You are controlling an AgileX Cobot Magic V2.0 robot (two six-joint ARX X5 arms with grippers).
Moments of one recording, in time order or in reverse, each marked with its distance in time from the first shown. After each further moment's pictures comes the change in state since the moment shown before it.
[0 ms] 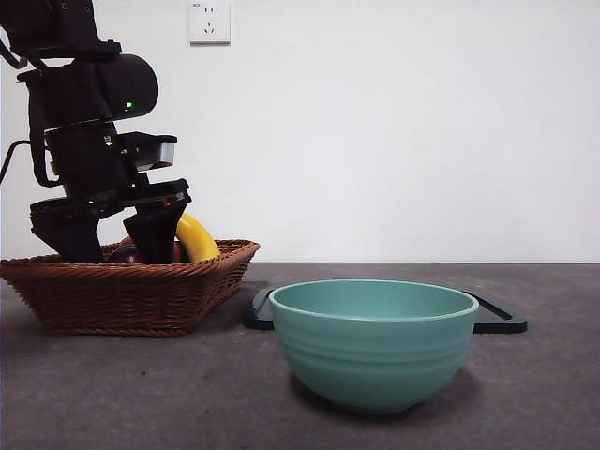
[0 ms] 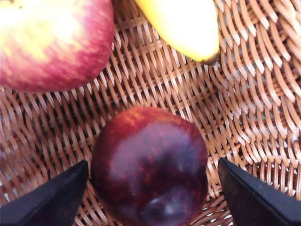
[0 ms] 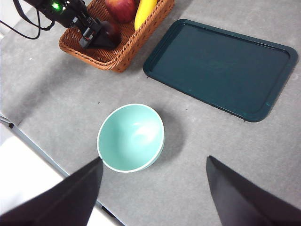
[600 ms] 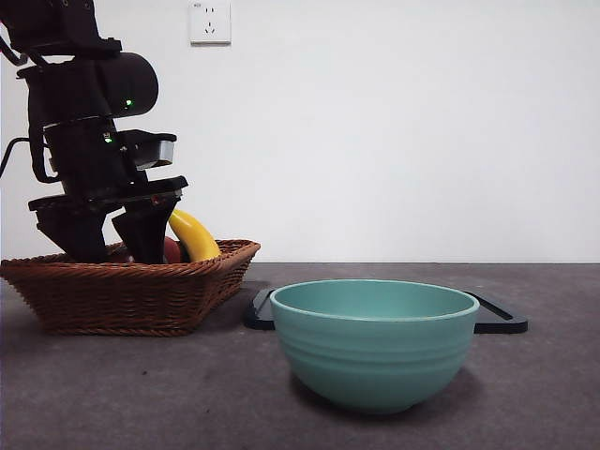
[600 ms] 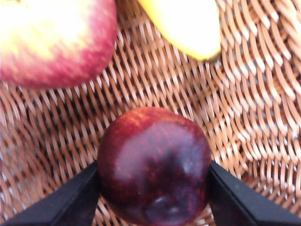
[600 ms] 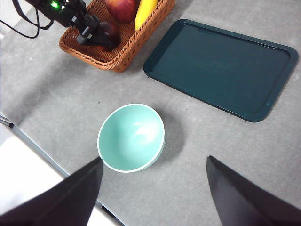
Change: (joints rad) left arm 0.000 -0.005 0.011 -0.031 -0.002 0.000; right arm 0.000 0.000 0.000 0.000 0.000 0.000
